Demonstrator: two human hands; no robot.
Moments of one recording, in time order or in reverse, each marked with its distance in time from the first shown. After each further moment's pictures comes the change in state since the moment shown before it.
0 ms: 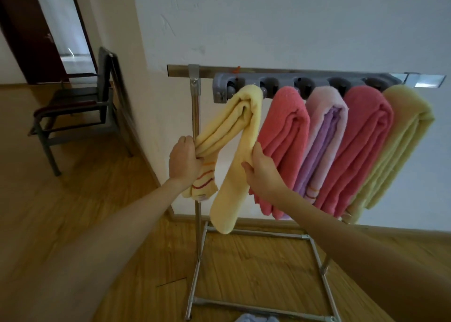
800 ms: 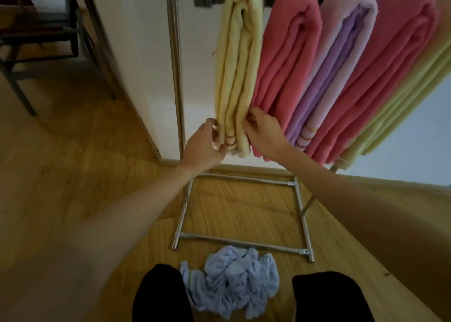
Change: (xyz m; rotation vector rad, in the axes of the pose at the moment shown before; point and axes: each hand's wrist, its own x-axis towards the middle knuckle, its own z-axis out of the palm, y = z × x) left_hand -0.109 0.017 0.096 -0.291 -0.341 -0.022; right_hand -0.028 0.084 0.029 -0.011 -0.029 0.125
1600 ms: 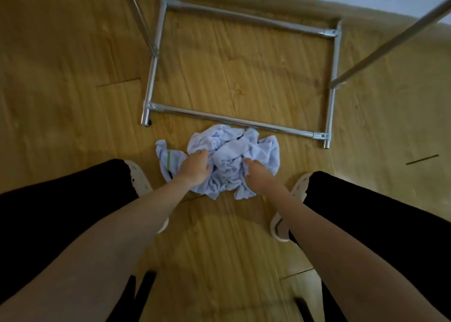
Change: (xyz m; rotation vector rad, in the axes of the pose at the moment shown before) left_hand -0.266 -0.217 0.305 0.116 -0.903 -0.561; right_hand -0.311 0.325 0.275 -0.182 -1.067 0.570
